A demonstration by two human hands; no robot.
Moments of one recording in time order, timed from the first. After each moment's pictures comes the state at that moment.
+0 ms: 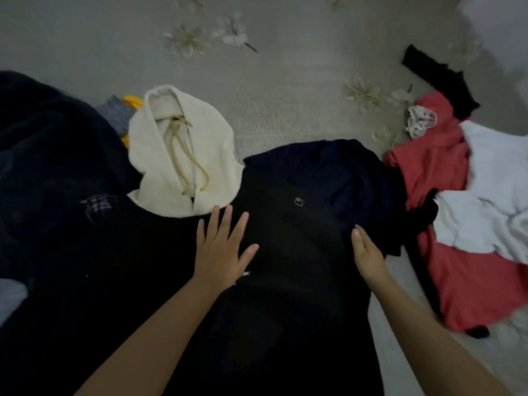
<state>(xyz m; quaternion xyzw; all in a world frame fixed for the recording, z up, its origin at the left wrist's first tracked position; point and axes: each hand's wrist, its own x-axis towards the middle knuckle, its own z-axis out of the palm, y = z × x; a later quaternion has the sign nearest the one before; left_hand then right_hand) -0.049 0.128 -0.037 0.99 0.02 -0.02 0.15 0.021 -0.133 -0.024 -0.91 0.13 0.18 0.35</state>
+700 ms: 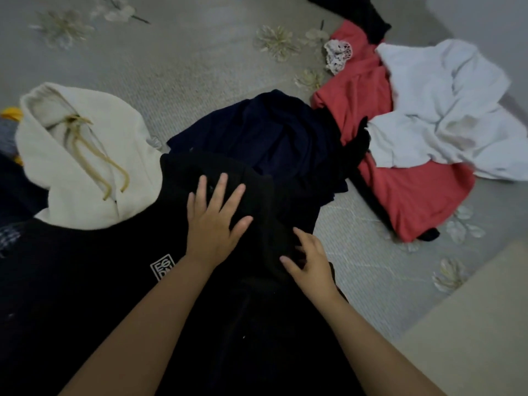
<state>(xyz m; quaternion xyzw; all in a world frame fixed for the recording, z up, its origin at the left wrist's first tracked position) -0.035 0.046 -0.029 0.97 -0.13 0.06 0.21 -0.104 -0.137 -0.038 -0.90 0.12 0.13 0.40</state>
